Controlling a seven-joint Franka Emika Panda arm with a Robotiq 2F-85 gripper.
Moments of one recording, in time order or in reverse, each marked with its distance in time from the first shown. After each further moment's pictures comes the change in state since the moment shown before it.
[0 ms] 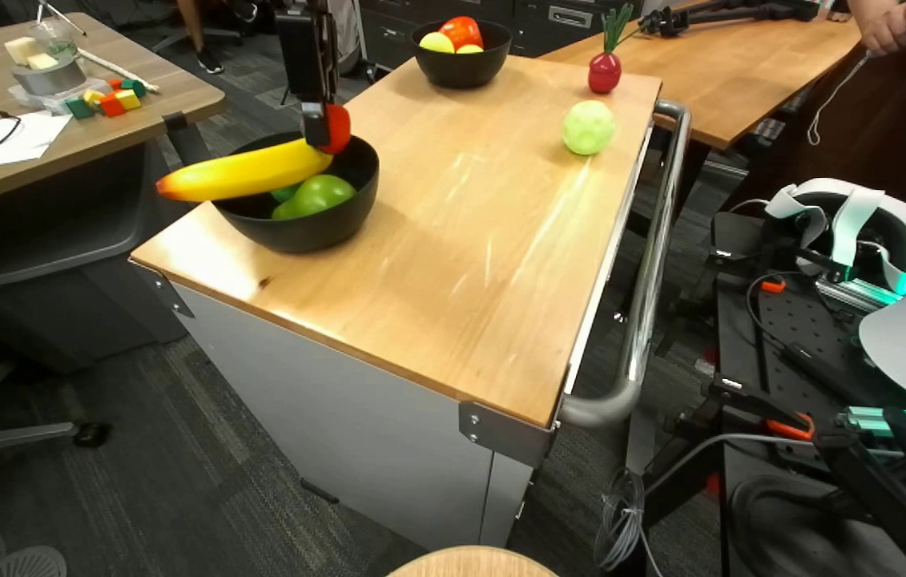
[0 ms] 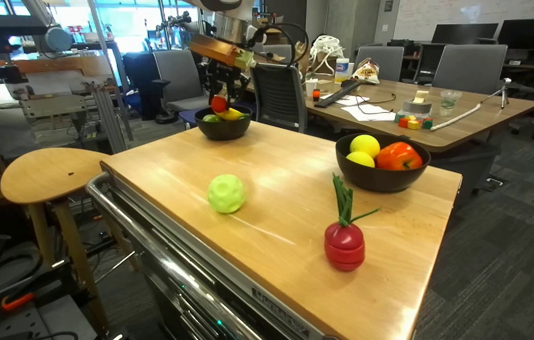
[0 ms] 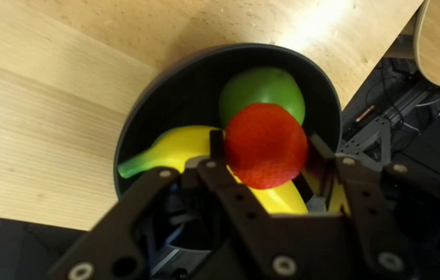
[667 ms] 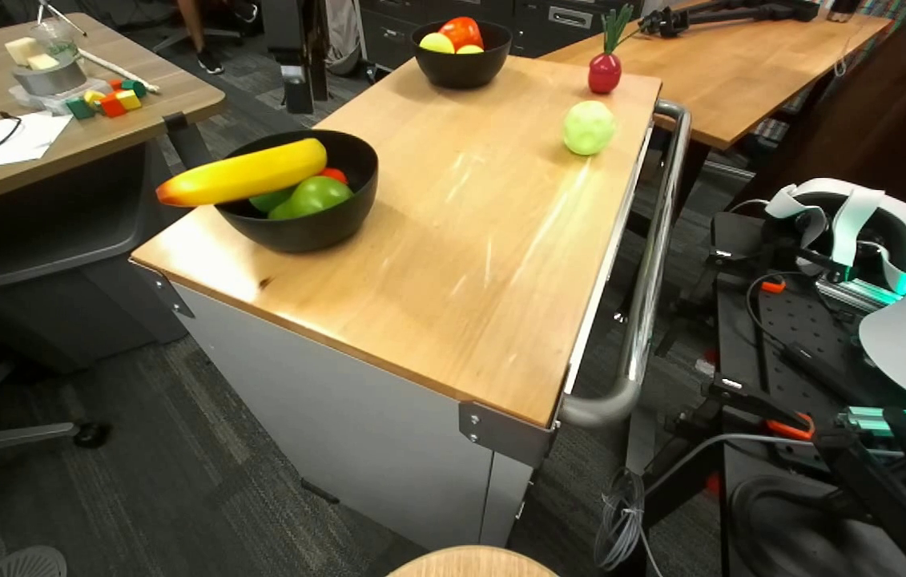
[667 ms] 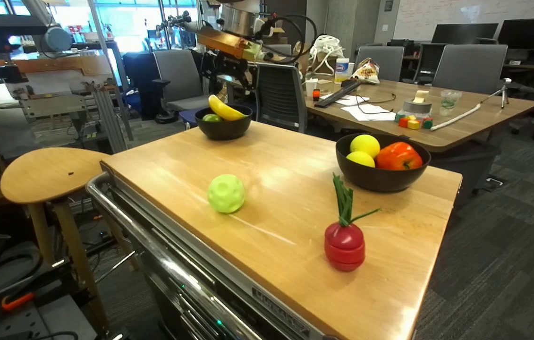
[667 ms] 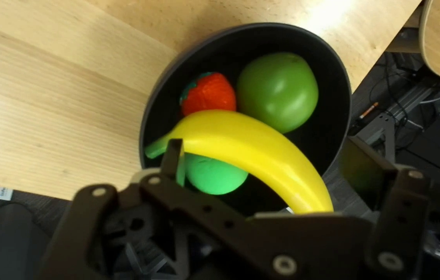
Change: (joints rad) arm -0.006 0.026 -0.011 0.086 -0.017 -0.051 0.010
